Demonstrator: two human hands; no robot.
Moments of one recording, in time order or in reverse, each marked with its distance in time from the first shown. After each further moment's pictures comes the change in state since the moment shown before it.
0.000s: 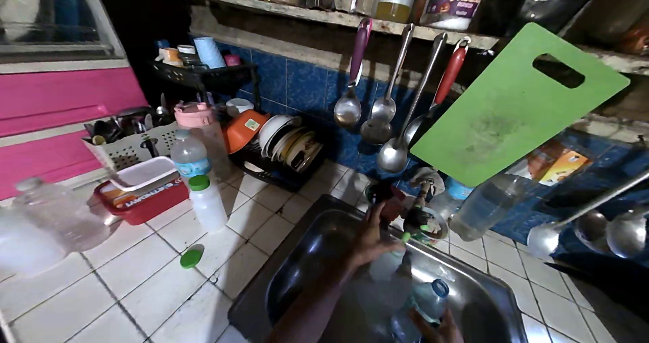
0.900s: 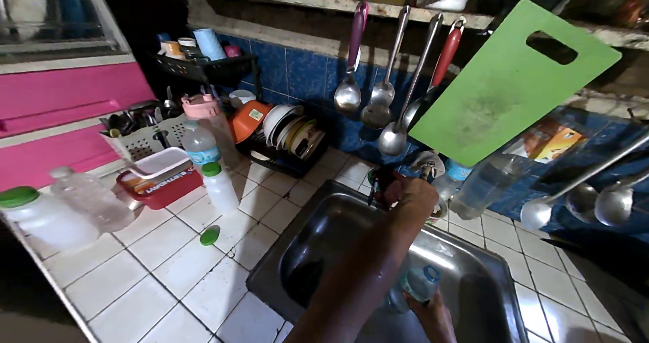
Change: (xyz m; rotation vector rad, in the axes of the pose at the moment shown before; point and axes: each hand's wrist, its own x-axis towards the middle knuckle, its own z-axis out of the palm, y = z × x) left_hand 0.058 0.164 0.038 1.149 -0.487 -0.201; right_hand -0.018 0.011 0.013 -0.250 -0.013 0.022
